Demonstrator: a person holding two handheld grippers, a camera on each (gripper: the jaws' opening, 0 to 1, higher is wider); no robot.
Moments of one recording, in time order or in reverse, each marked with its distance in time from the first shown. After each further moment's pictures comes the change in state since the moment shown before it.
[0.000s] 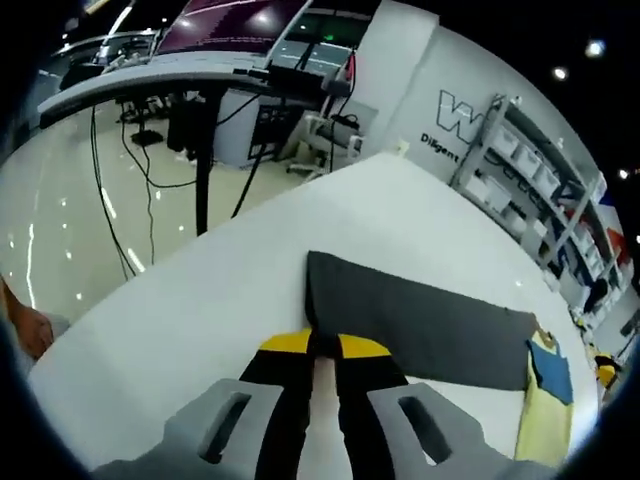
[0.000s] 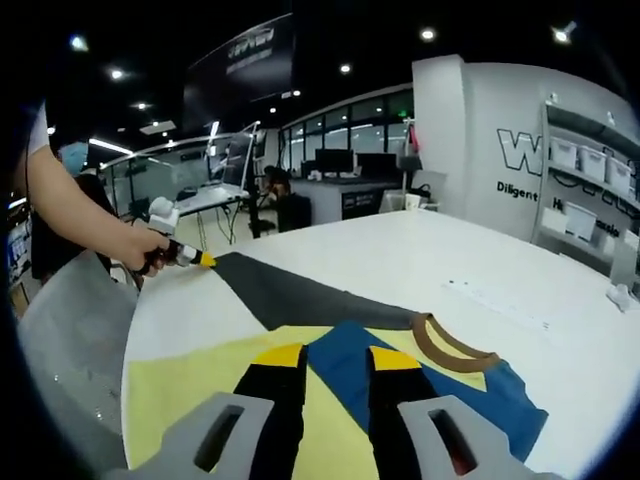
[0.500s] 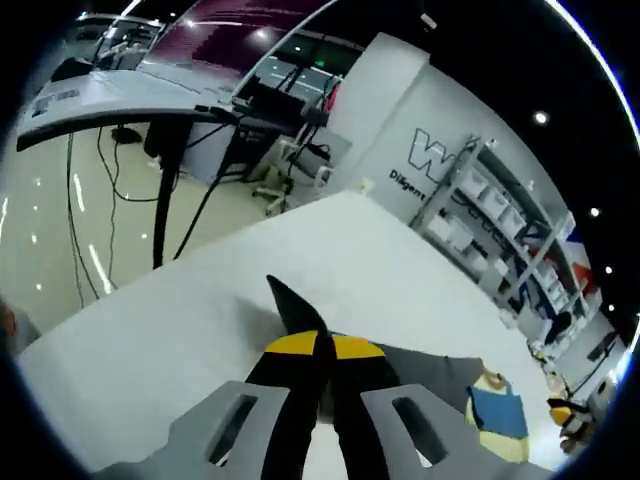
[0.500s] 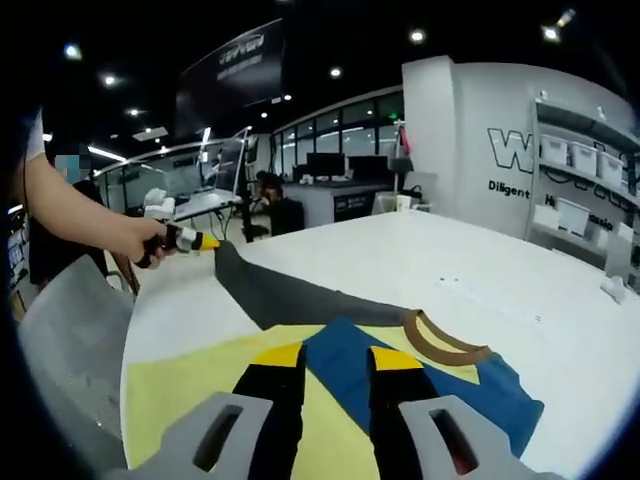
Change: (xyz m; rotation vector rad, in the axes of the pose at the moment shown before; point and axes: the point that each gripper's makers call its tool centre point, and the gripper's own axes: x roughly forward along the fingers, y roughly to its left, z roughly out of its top) left arm -0.021 -0.079 0.054 -0.099 -0.160 -0.265; right arm -0.007 -0.006 -0.003 0.027 -0.016 -0.026
